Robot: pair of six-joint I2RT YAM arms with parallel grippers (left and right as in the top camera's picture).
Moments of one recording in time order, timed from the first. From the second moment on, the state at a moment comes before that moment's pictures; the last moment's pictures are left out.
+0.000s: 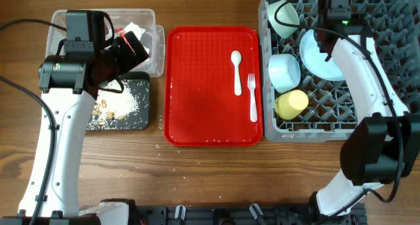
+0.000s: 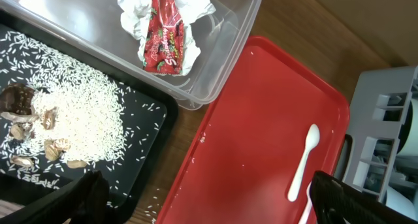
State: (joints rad) left arm -0.05 1.44 1.47 -0.99 0.05 -0.60; right arm 0.04 1.86 1.59 -0.69 0.61 -0.18
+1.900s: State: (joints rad) left arm -0.05 1.44 1.47 -0.99 0.05 -0.60; right arm -0.37 1.52 1.34 -0.66 0.00 0.38
